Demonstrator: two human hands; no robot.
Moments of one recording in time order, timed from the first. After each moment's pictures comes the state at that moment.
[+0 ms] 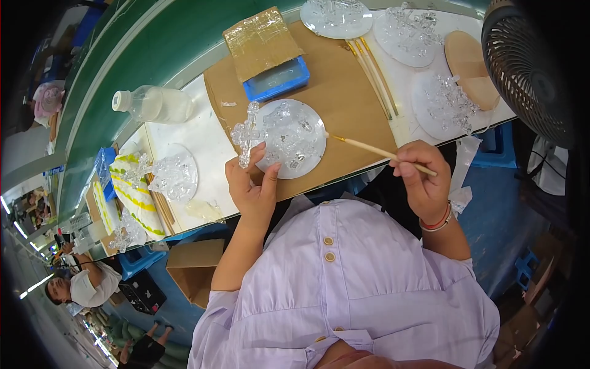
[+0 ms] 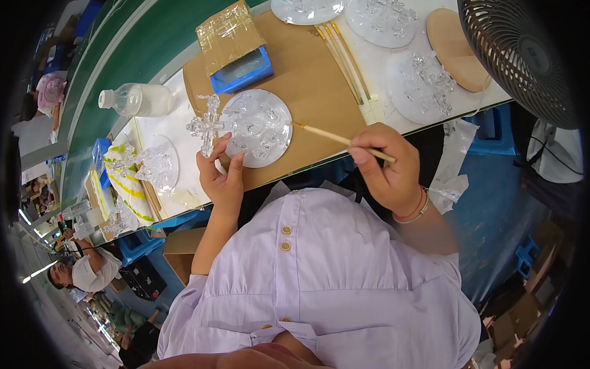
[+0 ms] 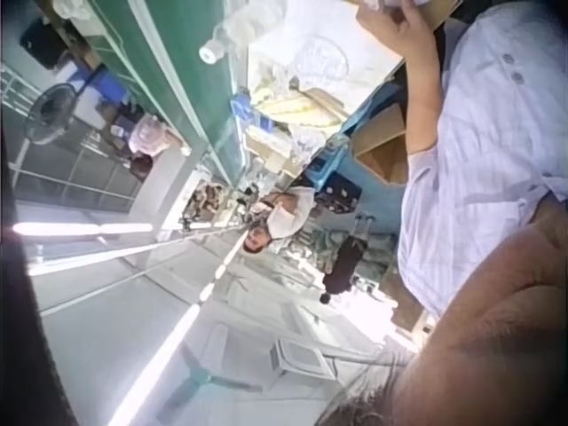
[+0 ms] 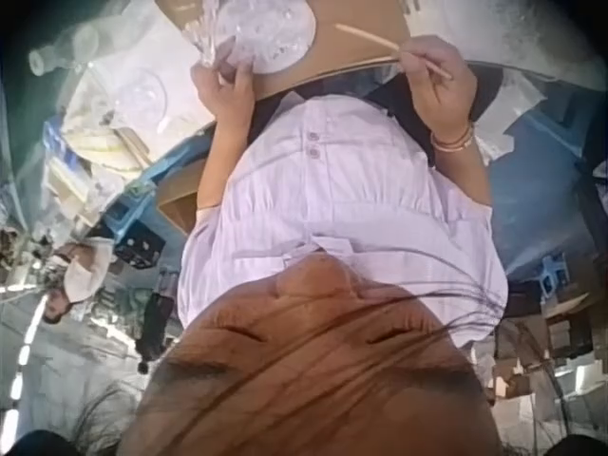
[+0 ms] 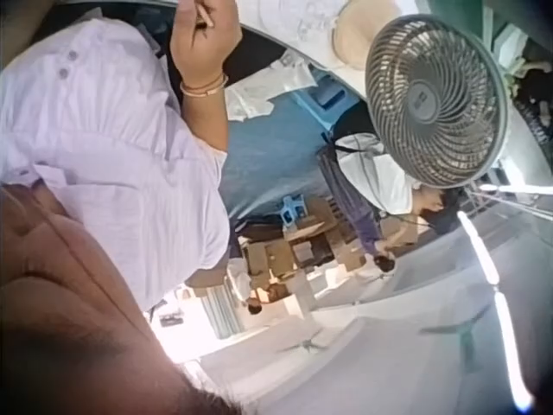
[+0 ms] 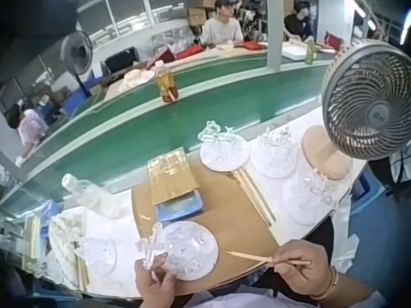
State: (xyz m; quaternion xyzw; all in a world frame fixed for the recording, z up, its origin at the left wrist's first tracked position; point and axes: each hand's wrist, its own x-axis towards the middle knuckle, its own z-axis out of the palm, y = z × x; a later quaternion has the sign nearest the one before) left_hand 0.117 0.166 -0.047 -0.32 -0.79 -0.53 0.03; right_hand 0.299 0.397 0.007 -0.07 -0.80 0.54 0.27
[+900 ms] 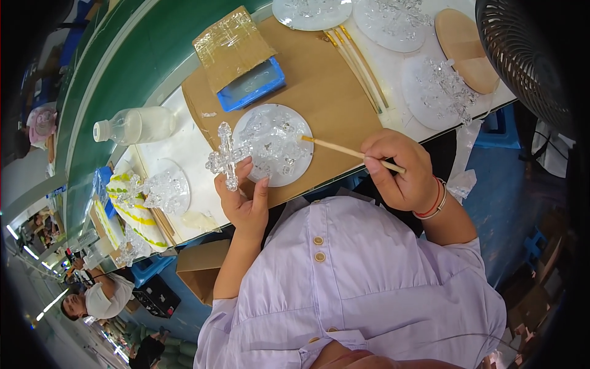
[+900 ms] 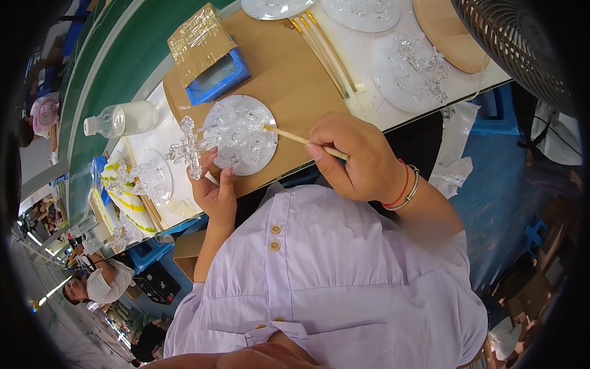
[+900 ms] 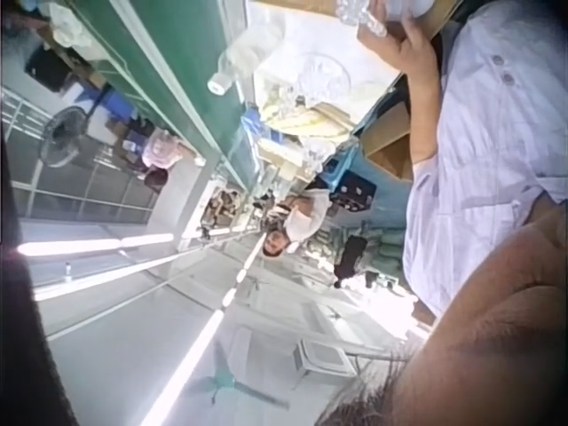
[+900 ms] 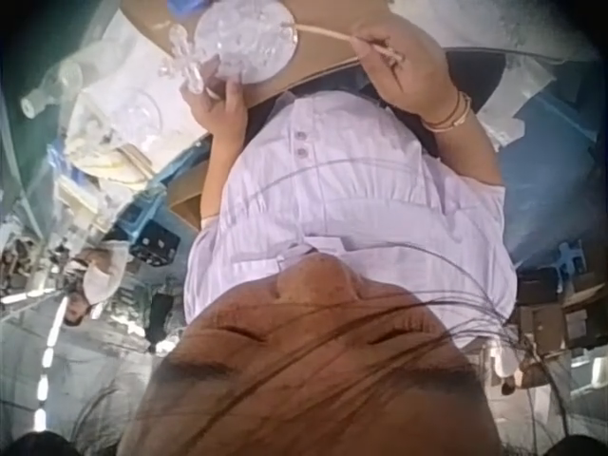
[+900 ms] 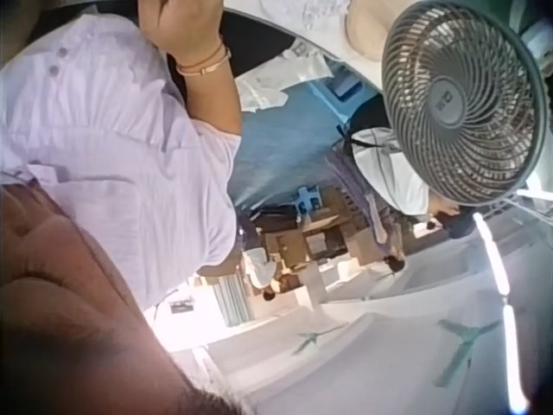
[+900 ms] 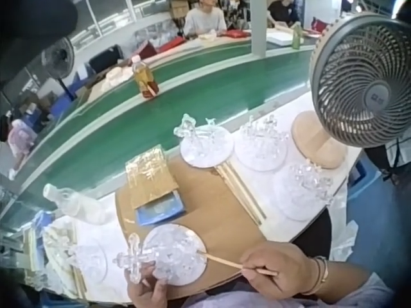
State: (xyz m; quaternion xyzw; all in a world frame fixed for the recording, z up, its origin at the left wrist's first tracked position) left_hand 0.121 0.160 -0.048 -0.34 -0.78 -0.52 -0.01; right_hand 0.268 0.403 0.014 0.00 -0.82 0.51 0.27
